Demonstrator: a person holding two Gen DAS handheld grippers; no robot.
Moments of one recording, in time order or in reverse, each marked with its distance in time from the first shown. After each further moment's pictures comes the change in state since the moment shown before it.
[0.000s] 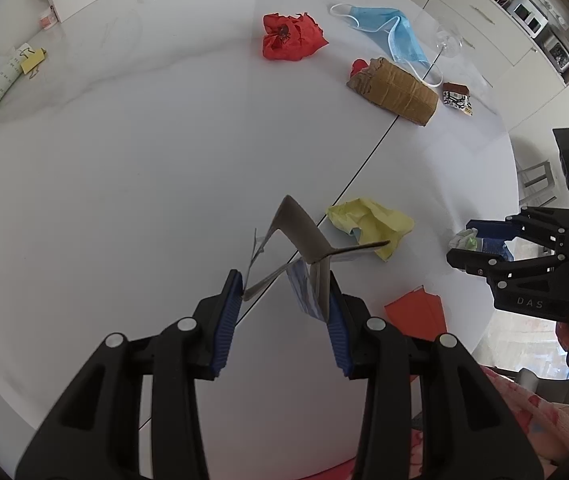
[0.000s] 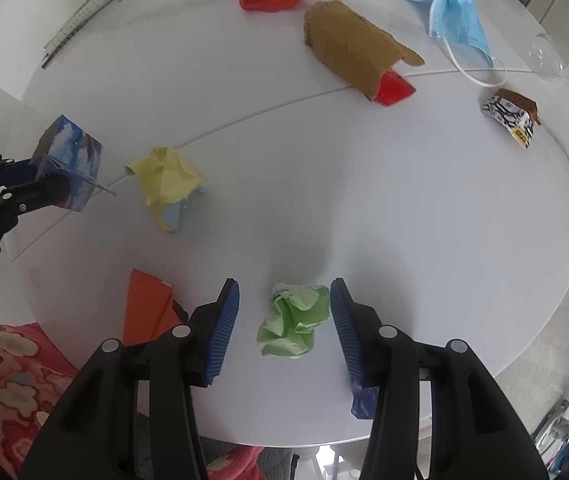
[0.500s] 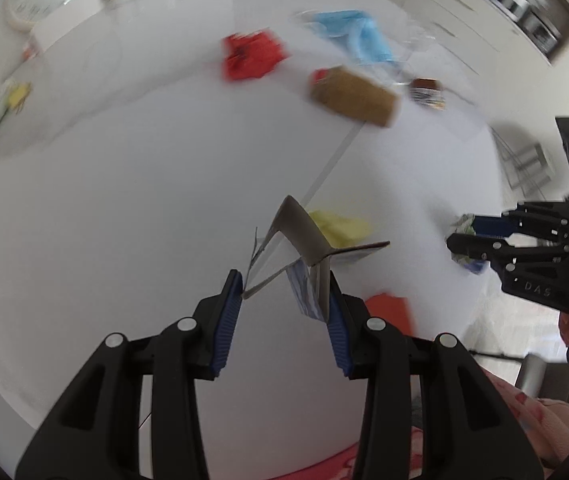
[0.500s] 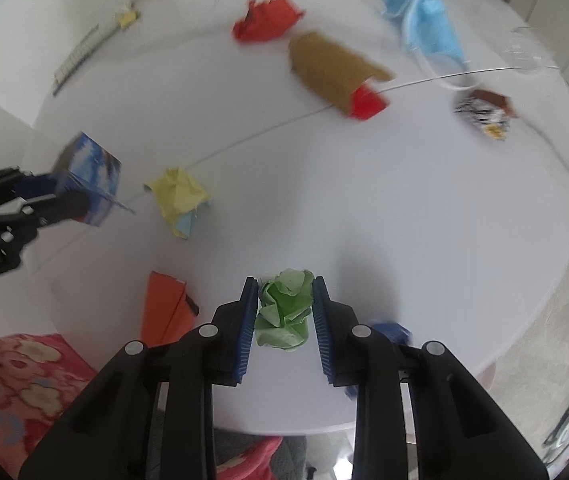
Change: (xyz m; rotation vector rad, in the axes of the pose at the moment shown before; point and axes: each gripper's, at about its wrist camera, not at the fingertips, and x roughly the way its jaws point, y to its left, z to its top) left arm -0.022 -0.043 0.008 0.120 -0.022 -0.012; right arm -0.054 -0.032 -0.030 0.077 -0.132 0.055
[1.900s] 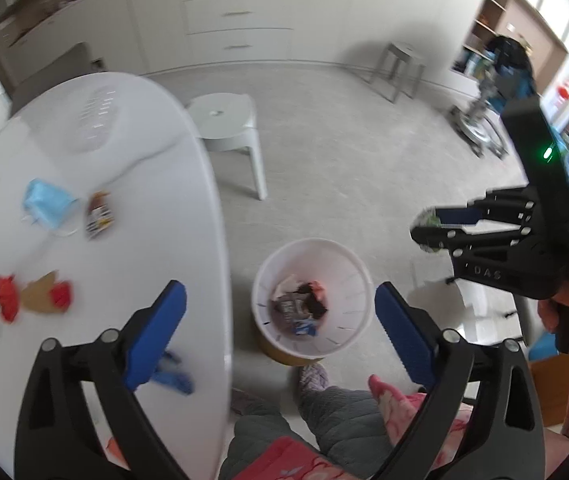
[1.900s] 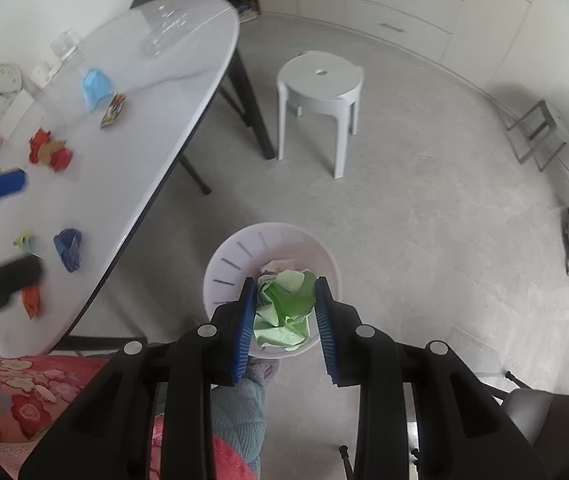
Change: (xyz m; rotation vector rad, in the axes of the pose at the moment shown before) left arm -0.019 -0.336 0.044 0.575 -0.080 -0.160; right arm -0.131 -0.223 -0.197 0.522 -0.099 -0.247
